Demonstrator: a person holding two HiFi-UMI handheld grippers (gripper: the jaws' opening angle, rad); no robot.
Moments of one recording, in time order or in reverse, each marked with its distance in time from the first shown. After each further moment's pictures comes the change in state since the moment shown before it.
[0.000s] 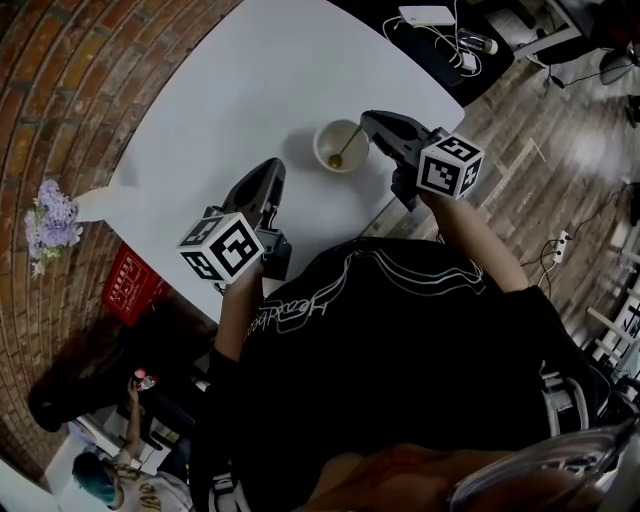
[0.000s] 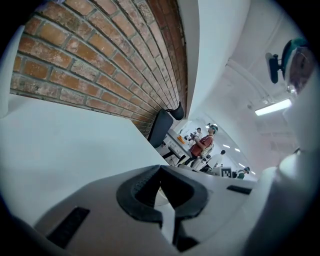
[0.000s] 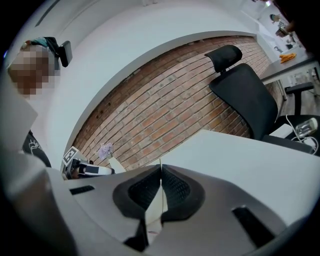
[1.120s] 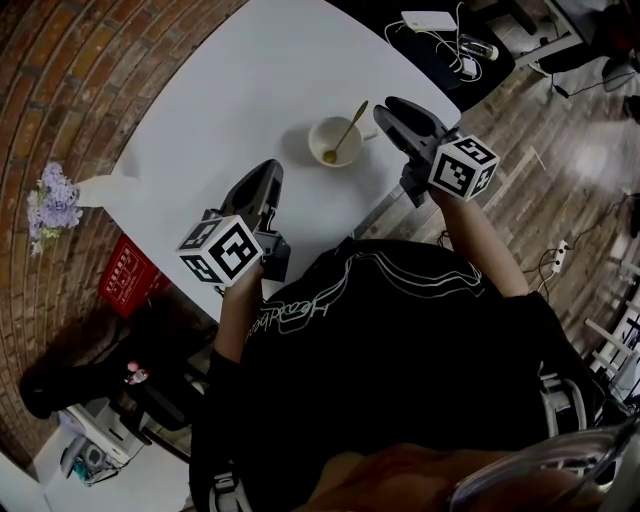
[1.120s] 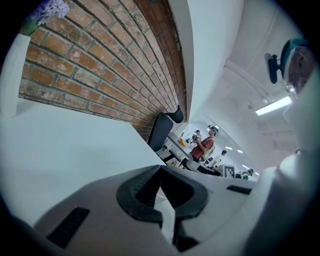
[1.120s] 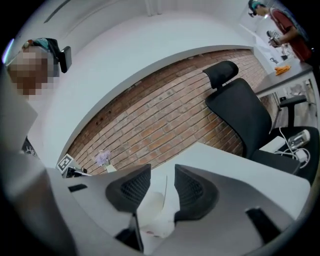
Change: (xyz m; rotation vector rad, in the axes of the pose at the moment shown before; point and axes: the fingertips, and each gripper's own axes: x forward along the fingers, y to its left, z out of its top) left arm -0.016 -0.020 -0.008 0.013 -0.053 0.029; right arm -0.039 -0.005 0.032 -0.020 -0.099 -0.046
